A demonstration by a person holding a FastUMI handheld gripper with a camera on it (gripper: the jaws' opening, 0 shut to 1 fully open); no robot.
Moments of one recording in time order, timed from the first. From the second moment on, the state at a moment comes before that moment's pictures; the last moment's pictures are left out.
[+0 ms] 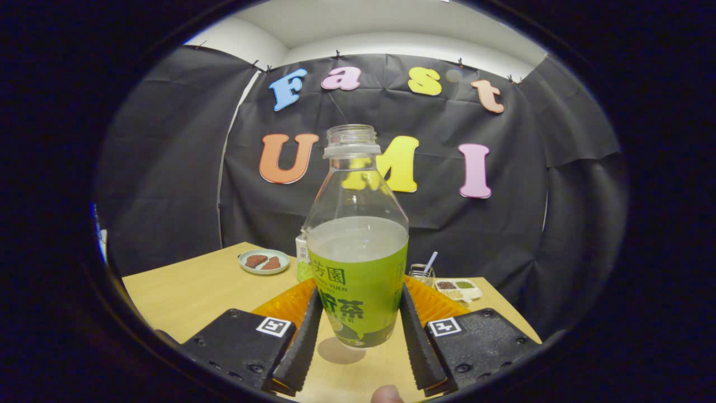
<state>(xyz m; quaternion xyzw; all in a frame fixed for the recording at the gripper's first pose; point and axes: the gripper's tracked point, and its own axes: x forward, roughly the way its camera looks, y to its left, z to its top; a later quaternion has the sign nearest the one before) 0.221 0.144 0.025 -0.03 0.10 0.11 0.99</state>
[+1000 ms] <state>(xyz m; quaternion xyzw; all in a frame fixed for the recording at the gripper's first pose) 0.295 0.179 -0.133 -0.02 0.18 0.11 0.98</state>
